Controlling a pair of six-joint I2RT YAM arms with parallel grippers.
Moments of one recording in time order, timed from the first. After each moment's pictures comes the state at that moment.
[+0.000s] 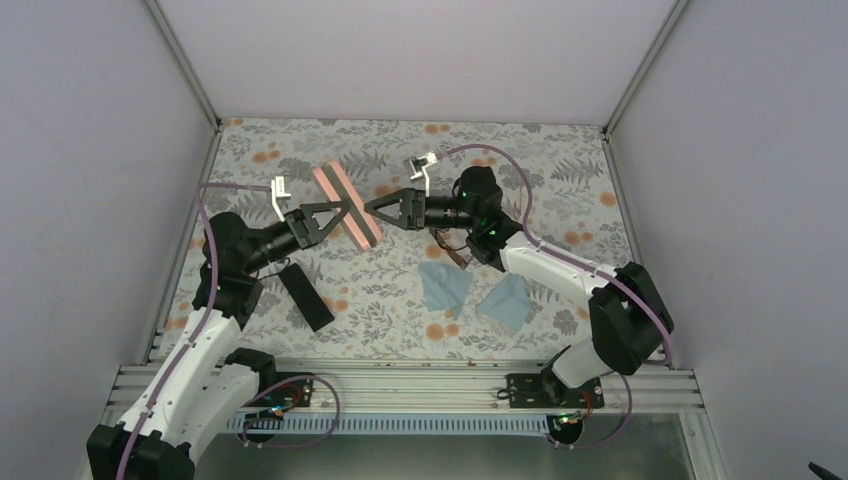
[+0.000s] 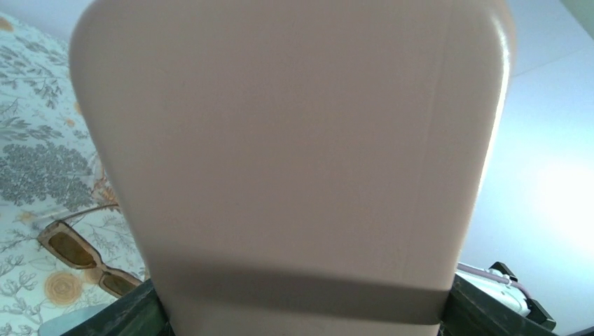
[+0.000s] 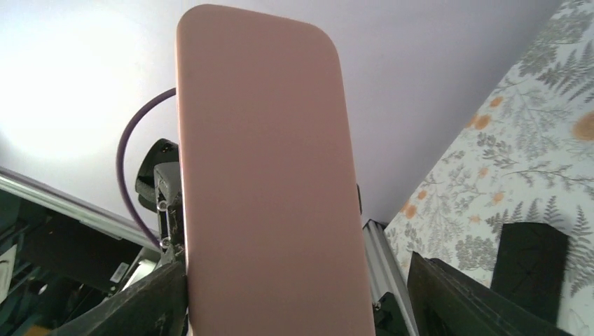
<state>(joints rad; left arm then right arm) -0.22 0.76 0.58 0.27 0.80 -1.08 0.70 1.52 0.99 0.58 -0.85 1.09</state>
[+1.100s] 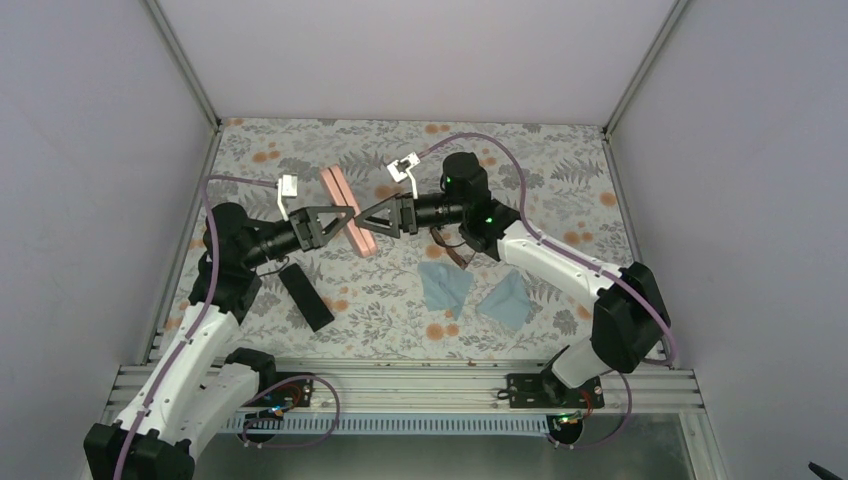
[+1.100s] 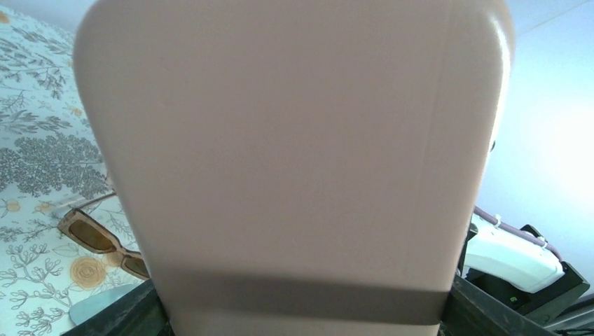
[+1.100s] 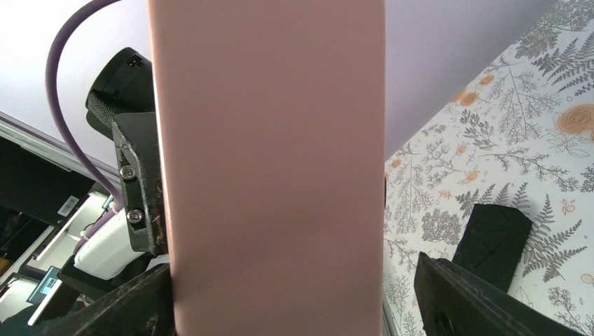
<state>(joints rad) -0.22 0.78 0.65 0.12 0.86 -0.93 0.74 1.53 1.15 0.20 -0.90 0.74</state>
